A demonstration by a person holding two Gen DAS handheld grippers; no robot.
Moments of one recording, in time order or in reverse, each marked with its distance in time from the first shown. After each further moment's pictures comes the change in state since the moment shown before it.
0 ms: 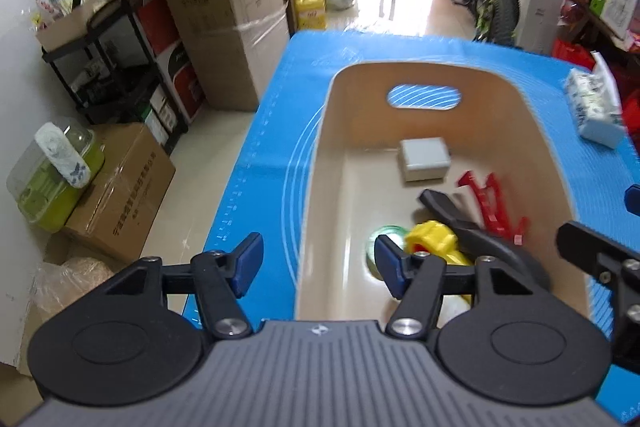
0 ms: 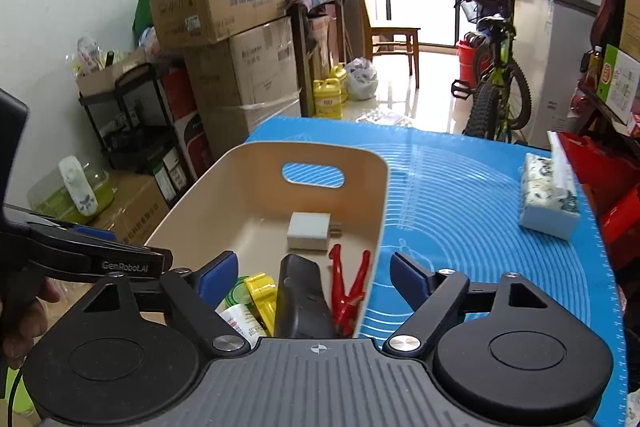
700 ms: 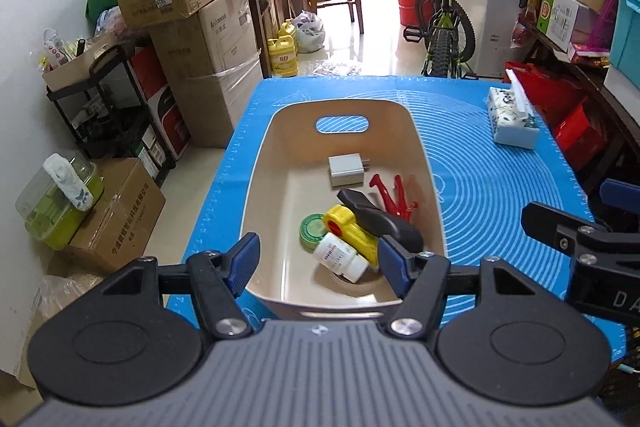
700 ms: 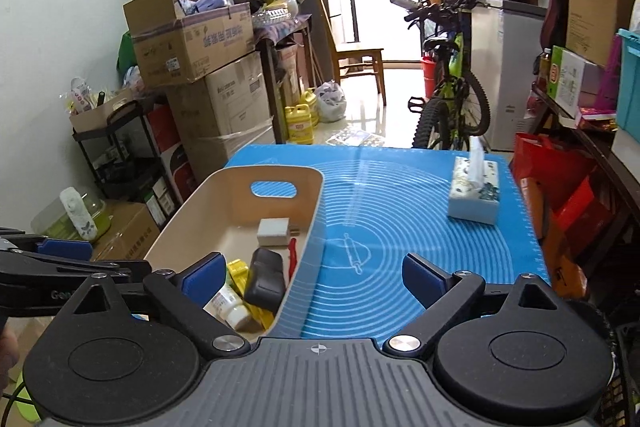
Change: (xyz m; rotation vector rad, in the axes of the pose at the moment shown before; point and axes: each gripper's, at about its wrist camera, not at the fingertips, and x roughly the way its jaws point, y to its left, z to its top) left arm -0.115 -0.053 -0.041 0.033 -0.123 -0.045; right arm -0.125 -0.038 -0.023 0.071 -0.071 -0.054
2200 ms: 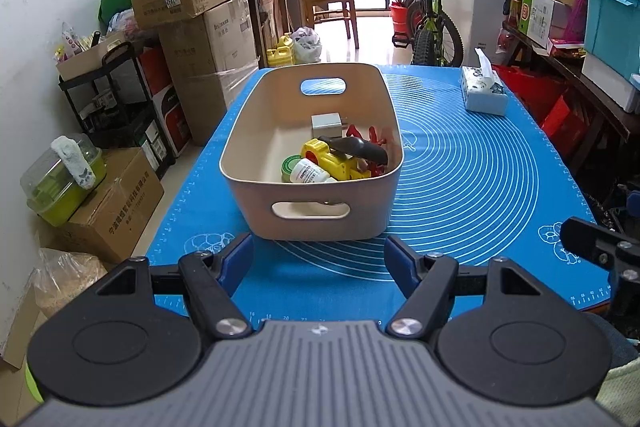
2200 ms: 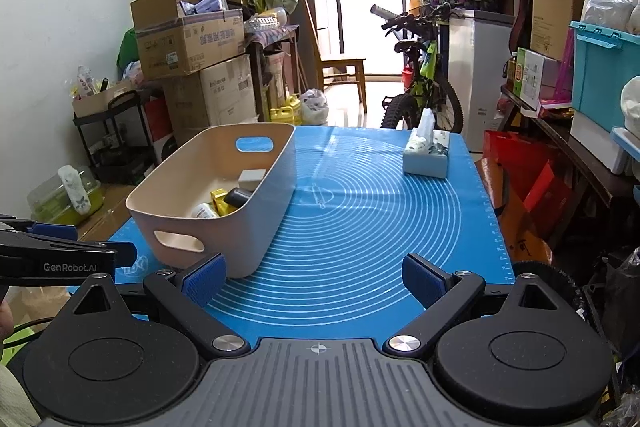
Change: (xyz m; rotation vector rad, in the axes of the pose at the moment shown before) left arm -0.040 -0.025 -0.114 -0.006 -0.094 0.003; right arm -0.089 -0.026 -0.121 -0.025 -0.061 -0.050
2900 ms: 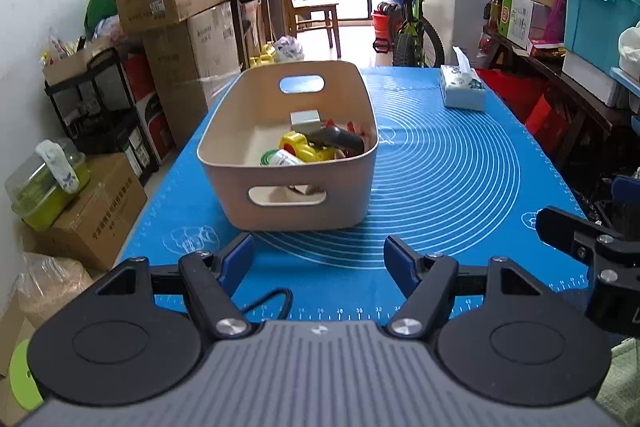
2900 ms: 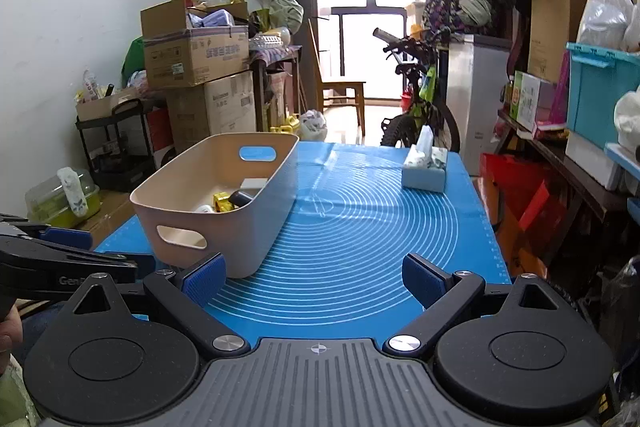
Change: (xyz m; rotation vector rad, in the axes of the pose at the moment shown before) left arm 0.002 -0.009 -0.023 0.012 -0.033 -0.053; right arm -0.008 0.014 -0.024 -0.043 -0.078 -0.015
